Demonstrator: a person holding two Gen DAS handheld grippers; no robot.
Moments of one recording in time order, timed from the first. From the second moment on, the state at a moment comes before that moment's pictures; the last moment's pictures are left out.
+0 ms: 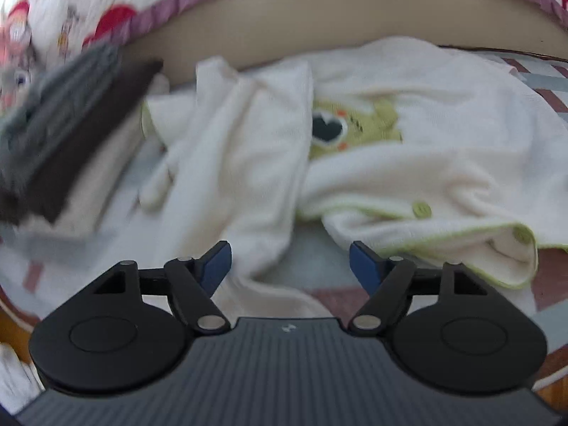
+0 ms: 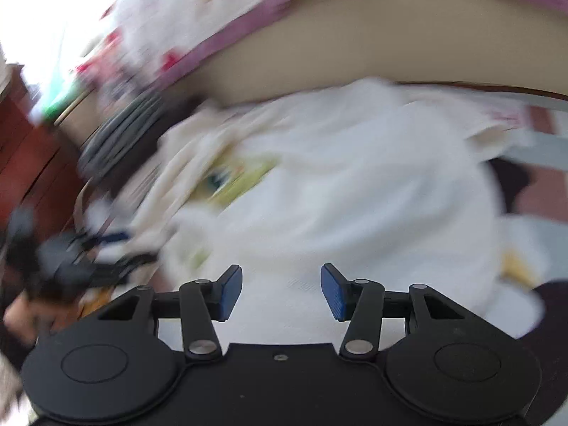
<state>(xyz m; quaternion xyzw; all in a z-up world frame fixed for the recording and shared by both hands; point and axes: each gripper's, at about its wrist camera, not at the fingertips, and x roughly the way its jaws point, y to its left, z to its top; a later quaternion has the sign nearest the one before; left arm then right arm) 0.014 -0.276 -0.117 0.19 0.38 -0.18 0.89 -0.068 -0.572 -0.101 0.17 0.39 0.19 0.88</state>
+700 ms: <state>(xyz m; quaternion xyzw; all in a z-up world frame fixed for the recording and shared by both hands) 0.033 -0.251 -0.110 0.33 0.30 -0.04 0.89 -0.083 -0.522 -0.096 0.07 0.35 0.10 0.93</state>
